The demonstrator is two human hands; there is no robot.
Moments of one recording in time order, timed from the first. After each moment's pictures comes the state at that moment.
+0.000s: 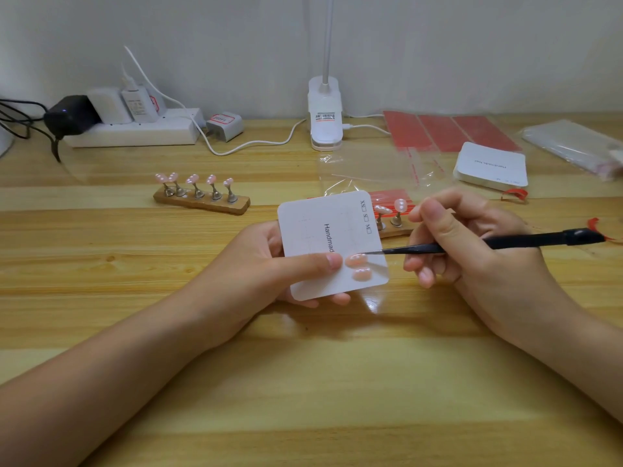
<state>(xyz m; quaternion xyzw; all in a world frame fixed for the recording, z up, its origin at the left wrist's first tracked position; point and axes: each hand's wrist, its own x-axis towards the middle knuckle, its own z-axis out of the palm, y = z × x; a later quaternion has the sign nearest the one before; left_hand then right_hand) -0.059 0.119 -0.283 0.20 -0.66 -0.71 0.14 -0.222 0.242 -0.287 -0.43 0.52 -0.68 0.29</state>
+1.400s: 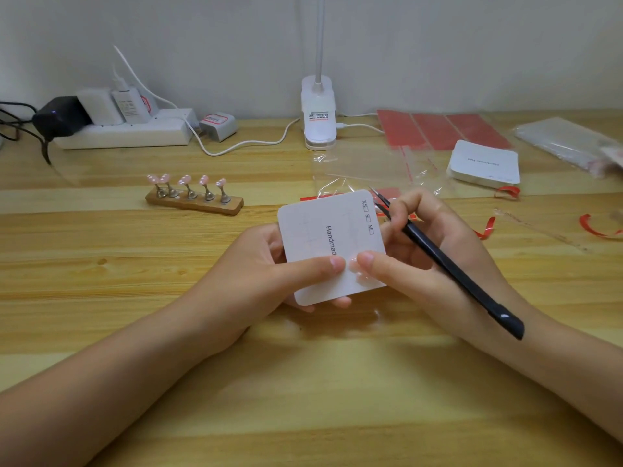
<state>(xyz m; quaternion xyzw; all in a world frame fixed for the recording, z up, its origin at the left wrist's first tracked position) -0.065 0.130 -0.279 0.21 -0.67 -0.69 0.17 -0.208 0.234 -0.293 -0.49 0.54 -0.62 0.29</state>
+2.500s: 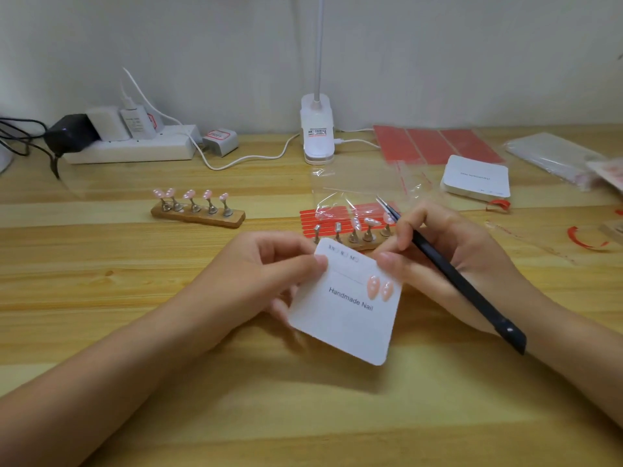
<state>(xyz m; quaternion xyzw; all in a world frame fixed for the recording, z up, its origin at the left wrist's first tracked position) -0.059 0.124 -0.270 0.25 -0.71 -0.64 0.14 -0.231 0.244 -0.282 -0.57 0.58 -0.54 0.23</state>
